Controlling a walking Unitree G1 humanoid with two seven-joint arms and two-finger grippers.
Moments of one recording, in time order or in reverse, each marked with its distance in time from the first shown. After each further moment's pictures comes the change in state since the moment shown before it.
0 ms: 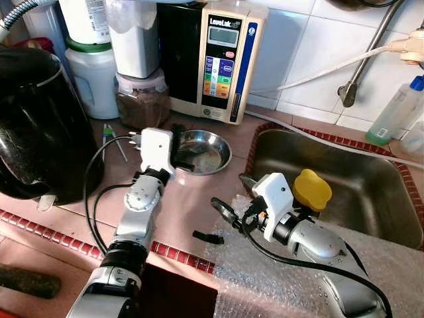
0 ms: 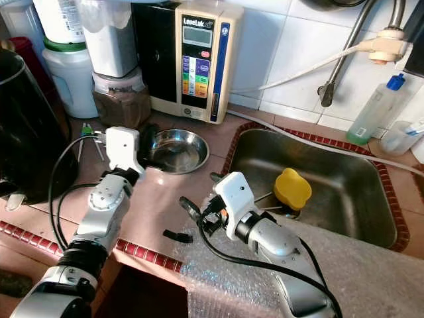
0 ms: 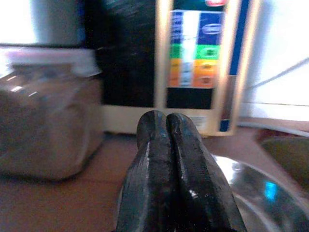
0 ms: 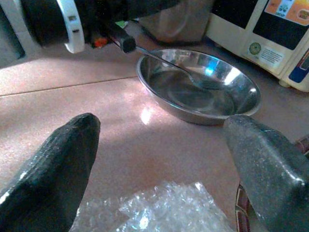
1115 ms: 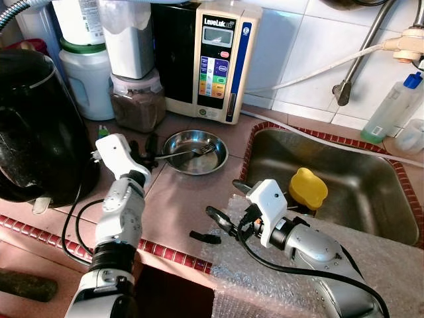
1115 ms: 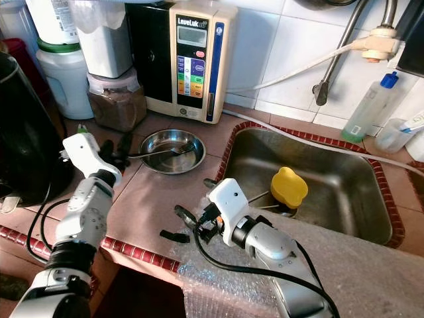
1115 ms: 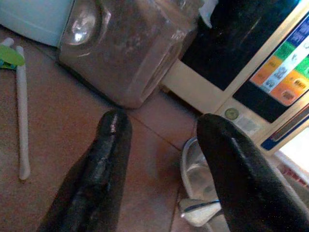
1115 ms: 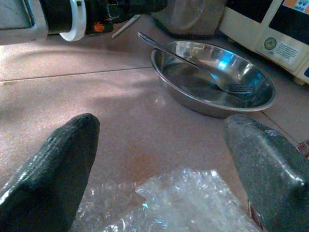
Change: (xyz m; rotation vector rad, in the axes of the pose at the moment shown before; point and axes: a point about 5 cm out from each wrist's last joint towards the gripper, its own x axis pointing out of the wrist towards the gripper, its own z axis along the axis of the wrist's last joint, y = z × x) left arm -0.011 0.042 -0.012 -0.461 0.130 0.261; right arm 0.000 0.008 -0.004 -0.028 0.013 0.065
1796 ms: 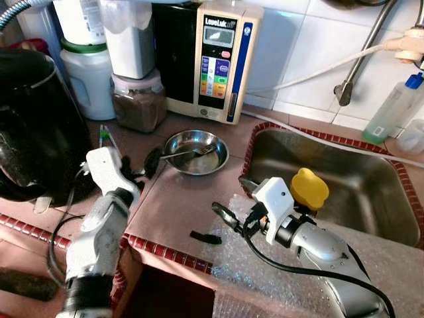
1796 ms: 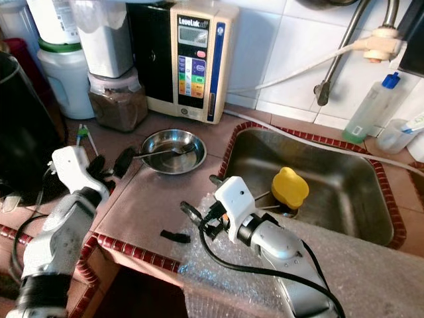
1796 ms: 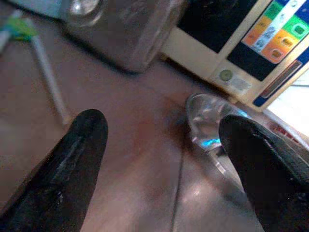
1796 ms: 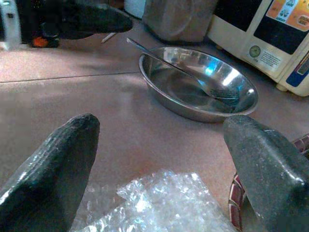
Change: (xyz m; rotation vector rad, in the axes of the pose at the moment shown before) left arm -0.044 0.017 0.000 0.048 0.127 -0.061; right arm -0.004 -0.006 0.002 -0.024 -0.020 -0.040
